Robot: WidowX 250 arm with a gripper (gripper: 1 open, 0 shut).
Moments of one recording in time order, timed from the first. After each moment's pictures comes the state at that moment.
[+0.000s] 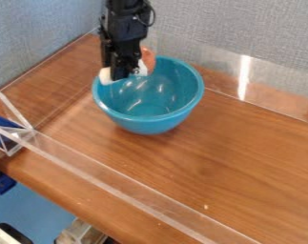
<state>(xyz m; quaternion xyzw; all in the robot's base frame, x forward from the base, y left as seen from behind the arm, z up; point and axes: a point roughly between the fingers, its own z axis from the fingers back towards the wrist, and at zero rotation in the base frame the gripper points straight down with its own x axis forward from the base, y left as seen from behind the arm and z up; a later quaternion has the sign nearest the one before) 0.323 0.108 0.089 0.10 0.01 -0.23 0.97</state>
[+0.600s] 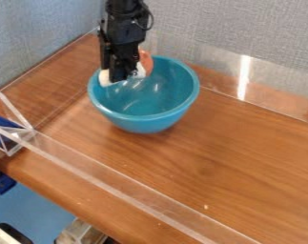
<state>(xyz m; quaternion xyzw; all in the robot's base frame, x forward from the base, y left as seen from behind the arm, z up) 0.329 0.116 0.085 0.10 0.01 -0.23 0.97</state>
